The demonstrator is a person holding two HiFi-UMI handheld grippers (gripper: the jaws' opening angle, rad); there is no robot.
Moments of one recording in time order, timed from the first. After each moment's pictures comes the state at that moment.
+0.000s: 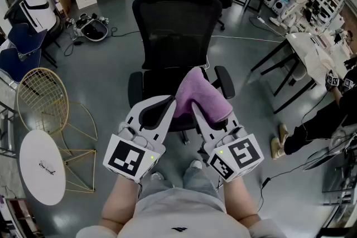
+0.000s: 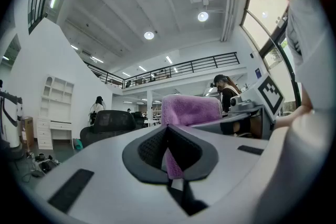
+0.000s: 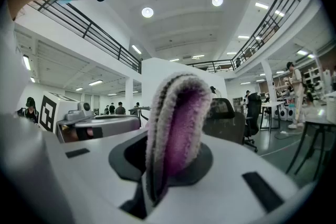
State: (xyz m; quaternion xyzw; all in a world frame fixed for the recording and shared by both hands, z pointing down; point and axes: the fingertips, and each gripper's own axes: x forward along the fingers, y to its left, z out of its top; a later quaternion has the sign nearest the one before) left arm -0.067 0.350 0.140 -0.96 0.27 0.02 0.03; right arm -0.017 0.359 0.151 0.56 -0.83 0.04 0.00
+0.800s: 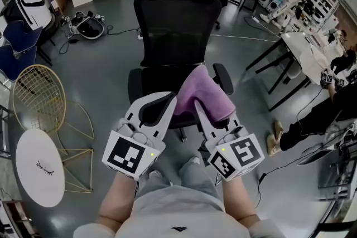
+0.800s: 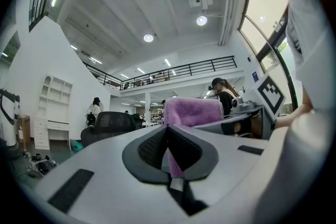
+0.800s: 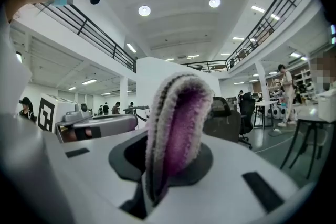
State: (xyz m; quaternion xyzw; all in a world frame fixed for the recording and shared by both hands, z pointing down) left arm -0.100 0.356 0.138 -0.97 0.25 0.03 0.03; right arm -0.043 0.369 0.153 0.58 -0.81 0.05 0.00
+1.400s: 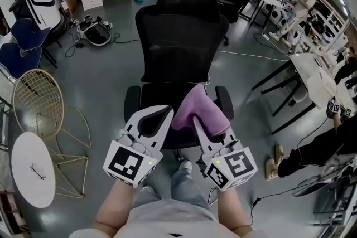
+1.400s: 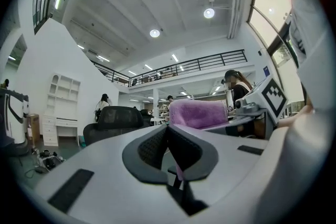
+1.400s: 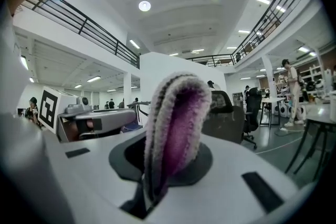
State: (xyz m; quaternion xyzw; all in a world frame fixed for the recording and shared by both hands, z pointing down) left arm -0.049 0.288 0.160 -0.95 0.30 0.01 0.02; right arm 0.016 0.305 0.182 0.55 -0.83 0.06 0.03
